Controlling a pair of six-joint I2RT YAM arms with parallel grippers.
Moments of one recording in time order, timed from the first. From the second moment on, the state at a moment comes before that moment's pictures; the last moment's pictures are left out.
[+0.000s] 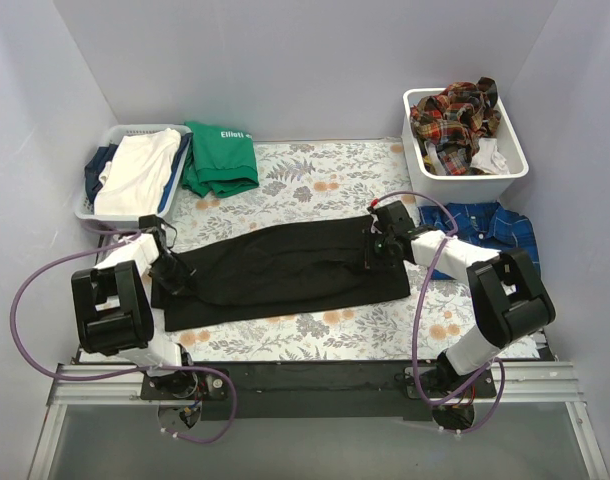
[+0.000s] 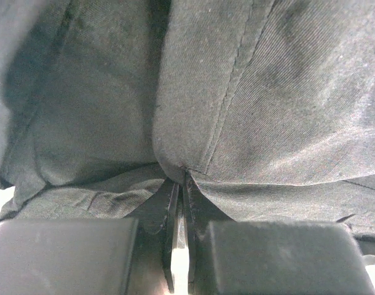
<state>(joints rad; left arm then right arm) 0.21 1.55 0.84 -0.77 0.11 -0.65 0.46 1.58 0.86 -0.29 -0.20 0.41</state>
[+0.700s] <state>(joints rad) 0.21 1.41 0.88 -0.96 0.13 -0.66 0.43 1.40 0.93 -0.55 -0.06 0.44</state>
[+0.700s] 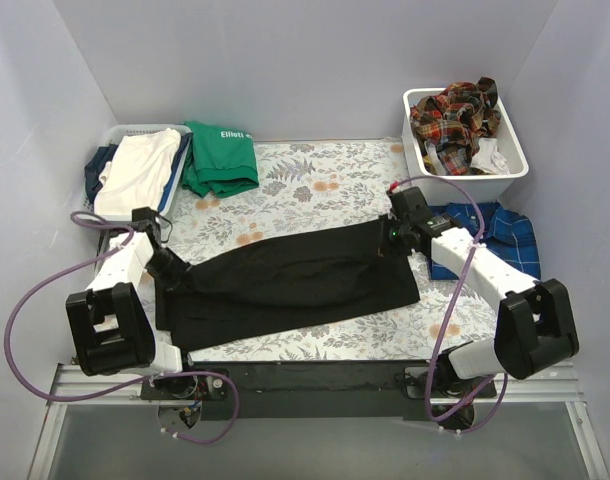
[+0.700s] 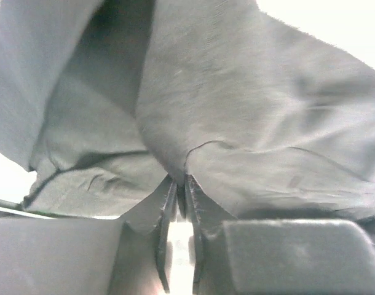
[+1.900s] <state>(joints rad) 0.21 1.57 0.89 -0.89 0.07 -0.66 0.36 1.62 1.28 -0.51 0.01 0.47</state>
